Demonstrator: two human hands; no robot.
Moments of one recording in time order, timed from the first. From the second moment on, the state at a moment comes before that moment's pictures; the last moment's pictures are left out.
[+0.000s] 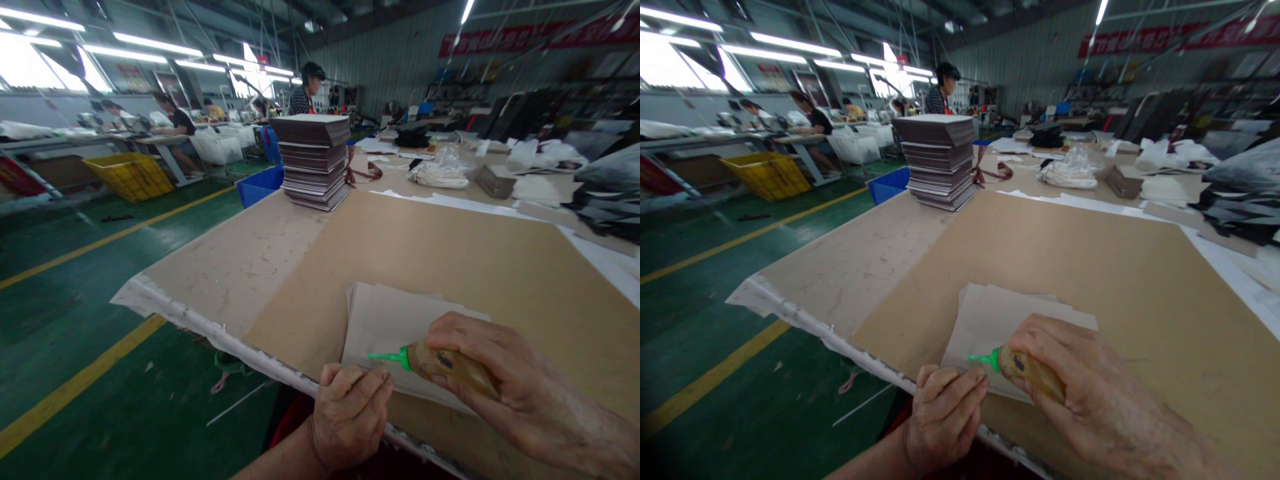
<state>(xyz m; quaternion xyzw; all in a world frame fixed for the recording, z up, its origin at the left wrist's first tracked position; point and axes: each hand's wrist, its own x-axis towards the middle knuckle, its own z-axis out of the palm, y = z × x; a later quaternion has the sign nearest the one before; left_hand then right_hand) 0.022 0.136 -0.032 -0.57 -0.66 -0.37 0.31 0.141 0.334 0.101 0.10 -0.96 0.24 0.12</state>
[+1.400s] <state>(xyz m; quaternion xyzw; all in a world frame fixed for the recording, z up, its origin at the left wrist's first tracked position) 0.022 0.139 -0.040 -0.56 -0.66 -0.40 0.30 0.091 0.380 0.090 0.00 -0.97 0.10 0.21</state>
